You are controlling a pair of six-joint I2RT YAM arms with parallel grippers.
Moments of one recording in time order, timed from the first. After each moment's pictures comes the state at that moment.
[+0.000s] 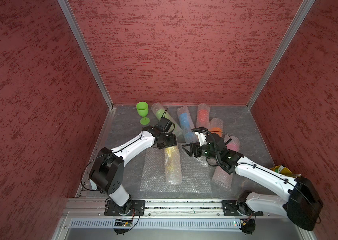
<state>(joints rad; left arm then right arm) -0.57 1.65 1.24 -0.70 0.16 -0.68 0.72 1.22 0.74 -0.01 -0.22 0.62</state>
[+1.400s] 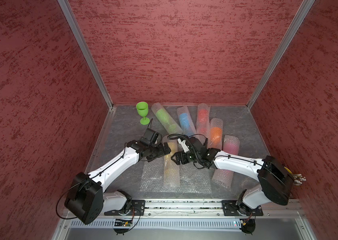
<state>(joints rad) -0.51 1.28 0.87 -0.63 0.21 -0.82 0.86 1.53 0.90 -0.14 -0.18 0.57</state>
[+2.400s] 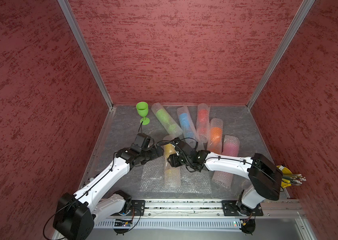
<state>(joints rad) -0.49 1.09 0.77 -0.64 0.15 -0.82 0.98 1.63 0.99 -0.18 0.00 0.66</state>
